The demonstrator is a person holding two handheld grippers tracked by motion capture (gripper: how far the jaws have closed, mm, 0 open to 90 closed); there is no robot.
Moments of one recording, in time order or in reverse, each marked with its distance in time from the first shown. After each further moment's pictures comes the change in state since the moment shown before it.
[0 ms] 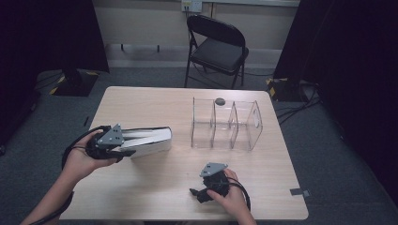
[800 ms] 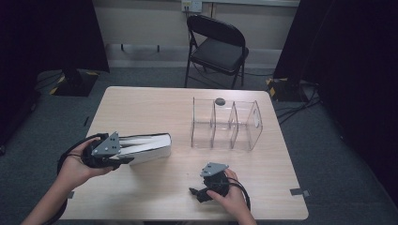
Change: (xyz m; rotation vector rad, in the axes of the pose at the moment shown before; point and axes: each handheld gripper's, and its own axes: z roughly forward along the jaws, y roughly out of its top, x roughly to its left) left arm -0.025 -0.006 -0.016 -0.007 -0.032 0.054; right arm -0.001 -0.002 0.002 -0.032 -0.007 0.009
